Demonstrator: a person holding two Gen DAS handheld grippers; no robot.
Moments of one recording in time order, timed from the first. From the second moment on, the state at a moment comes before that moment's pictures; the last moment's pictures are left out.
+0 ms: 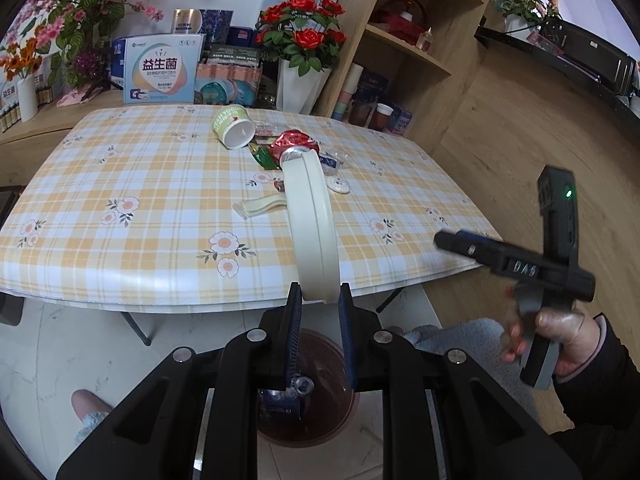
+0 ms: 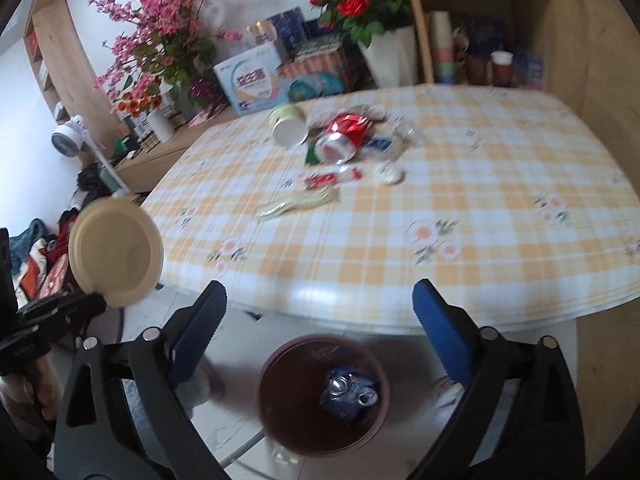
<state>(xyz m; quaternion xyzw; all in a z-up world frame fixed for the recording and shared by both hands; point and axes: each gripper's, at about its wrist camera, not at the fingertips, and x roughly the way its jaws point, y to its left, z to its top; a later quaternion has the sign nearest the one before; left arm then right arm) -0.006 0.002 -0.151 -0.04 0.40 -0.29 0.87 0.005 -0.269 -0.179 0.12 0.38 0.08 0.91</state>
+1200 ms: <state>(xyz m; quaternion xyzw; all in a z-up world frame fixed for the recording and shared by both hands) 0.018 -0.006 -0.167 -0.02 0.40 -0.24 0.88 0.001 -0.331 -0.164 0.12 0.35 -0.02 0.93</state>
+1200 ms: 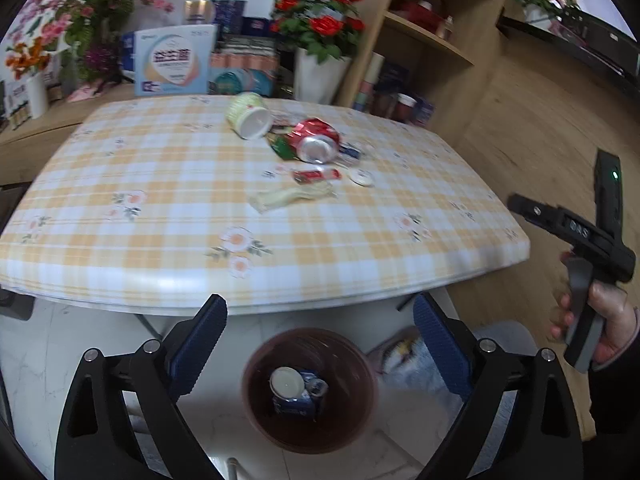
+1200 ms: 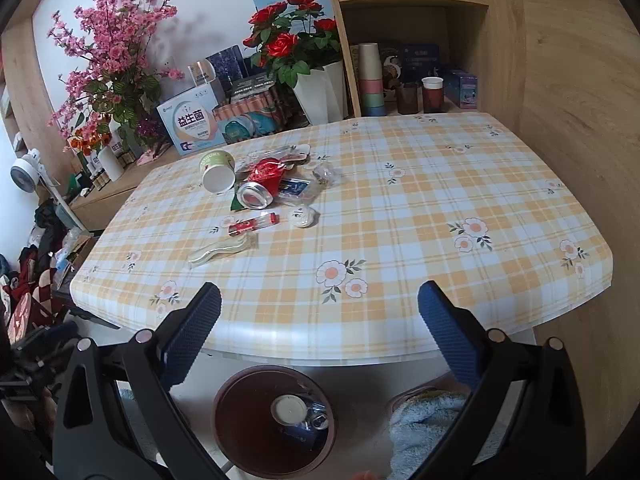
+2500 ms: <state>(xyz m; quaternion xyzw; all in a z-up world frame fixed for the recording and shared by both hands) 0.177 -0.071 -0.221 0.10 0.41 -0.28 0.86 0.103 -0.342 -0.222 0.08 0.43 0.00 0.90</state>
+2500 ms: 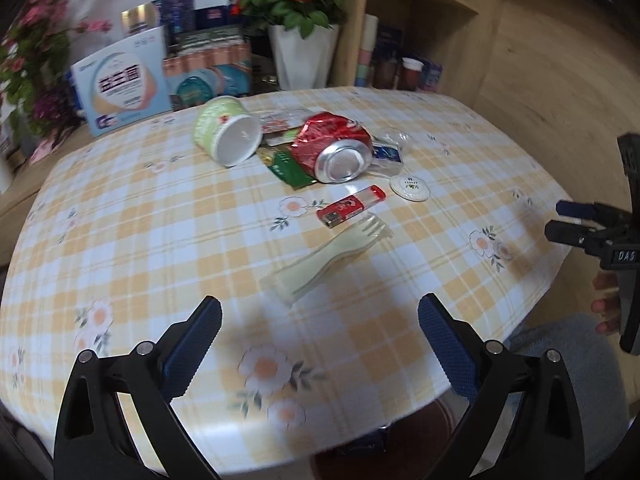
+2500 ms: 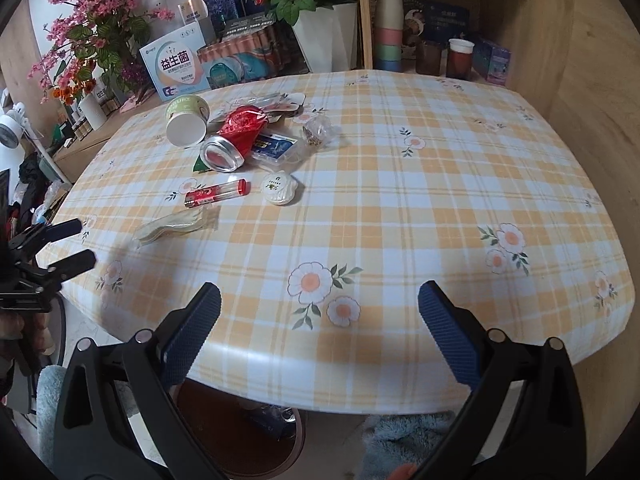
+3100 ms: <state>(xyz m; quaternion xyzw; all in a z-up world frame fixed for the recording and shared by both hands) 0.249 -0.113 -0.276 0.18 0.44 -0.33 0.81 0.192 -0.358 -0.238 0.03 0.46 0.02 0.89</state>
